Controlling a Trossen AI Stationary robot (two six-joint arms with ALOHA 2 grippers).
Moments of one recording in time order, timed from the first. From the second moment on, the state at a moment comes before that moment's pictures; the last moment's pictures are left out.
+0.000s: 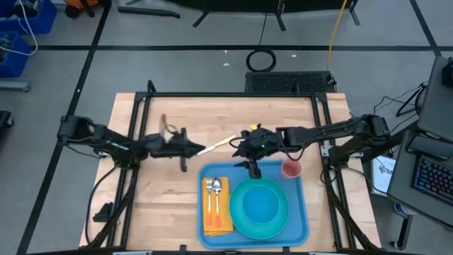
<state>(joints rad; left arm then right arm) 0.01 1.30 0.20 1.05 -0.05 -0.22 0.04 1.51 1.06 -0.19 -0.13 -0.03</state>
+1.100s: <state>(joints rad) -0.11 1.26 0.01 1.41 -0.08 -0.15 -0.27 2.14 1.91 -0.95 -0.22 -0.39</state>
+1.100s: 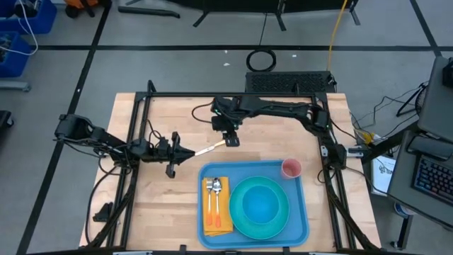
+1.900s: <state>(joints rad) -0.12 1.26 0.01 1.38 -0.05 -0.16 -0.27 2.26 1.91 -0.96 -0.24 -0.40</state>
